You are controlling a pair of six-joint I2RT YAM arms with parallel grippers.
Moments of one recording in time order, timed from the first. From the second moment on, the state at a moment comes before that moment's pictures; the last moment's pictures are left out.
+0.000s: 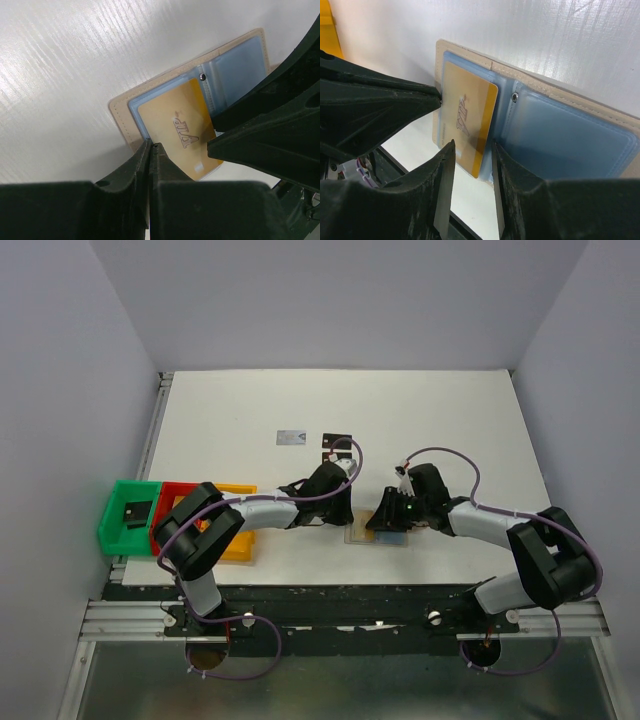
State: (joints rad) left arm -0.84 1.73 0.89 0.07 0.15 -0.57; right arm 0.45 1.44 0.53 0.04 -0.45 0.62
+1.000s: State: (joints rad) left arm -0.84 1.74 0.89 0.07 0.14 -0.59; right arm 0.44 1.47 0.50 0.16 -0.50 0.68
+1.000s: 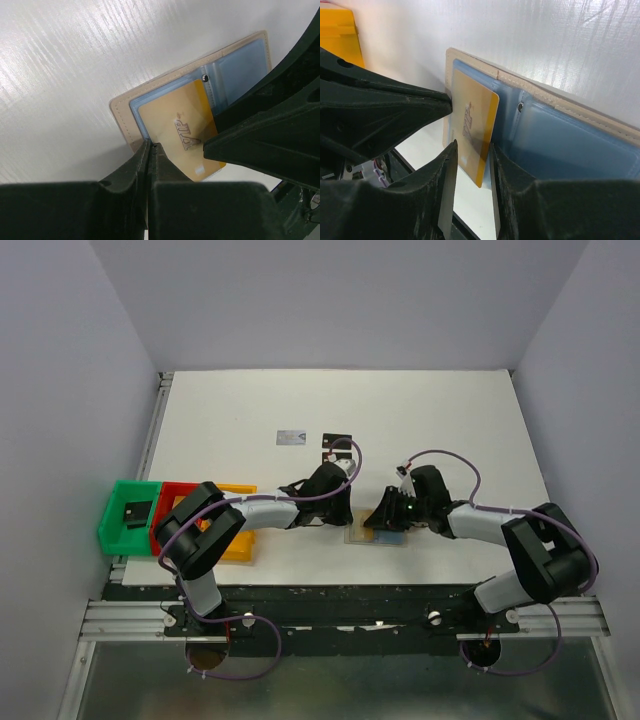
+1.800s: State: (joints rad) left arm -0.84 1.74 0.86 0.12 0.14 -0.62; right arm 0.38 1.58 0.39 0.55 -0.68 0.80
